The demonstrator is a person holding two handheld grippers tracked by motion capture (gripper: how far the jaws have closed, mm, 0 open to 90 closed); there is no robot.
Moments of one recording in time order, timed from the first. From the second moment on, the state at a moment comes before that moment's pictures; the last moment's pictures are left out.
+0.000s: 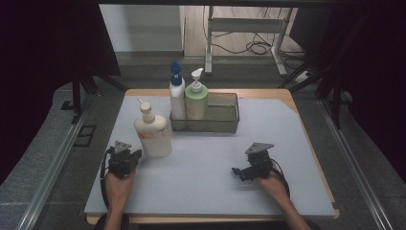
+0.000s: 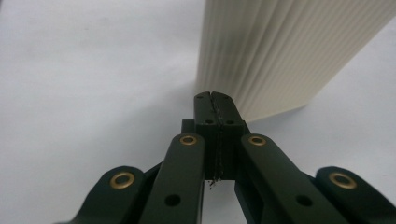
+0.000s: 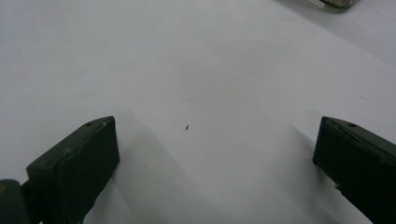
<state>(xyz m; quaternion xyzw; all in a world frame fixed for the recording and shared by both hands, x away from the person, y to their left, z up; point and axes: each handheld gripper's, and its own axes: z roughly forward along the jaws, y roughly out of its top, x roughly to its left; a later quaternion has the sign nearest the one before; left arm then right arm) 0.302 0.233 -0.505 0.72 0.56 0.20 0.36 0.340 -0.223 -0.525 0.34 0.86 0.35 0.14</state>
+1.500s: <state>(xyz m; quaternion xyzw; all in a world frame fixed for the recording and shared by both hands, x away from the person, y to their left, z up) 0.354 0.239 -0.504 0.72 0.56 0.21 0.36 0.340 -0.223 -0.525 0.34 0.86 0.35 0.14</state>
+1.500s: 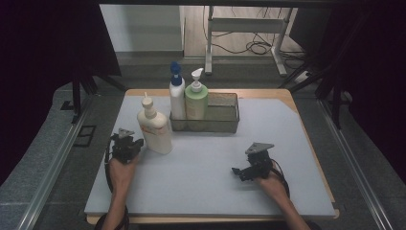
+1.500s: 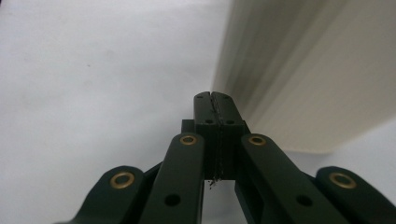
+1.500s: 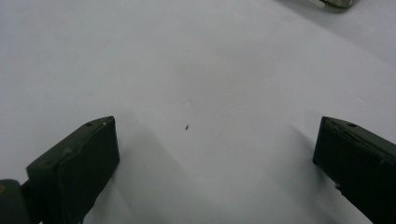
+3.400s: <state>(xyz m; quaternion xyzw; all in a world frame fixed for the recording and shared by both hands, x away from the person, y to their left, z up) 0.387 0.201 -0.512 0.73 0.53 0.15 0.40 0.340 -0.223 -0.525 0.34 0.86 0.35 0.14</state>
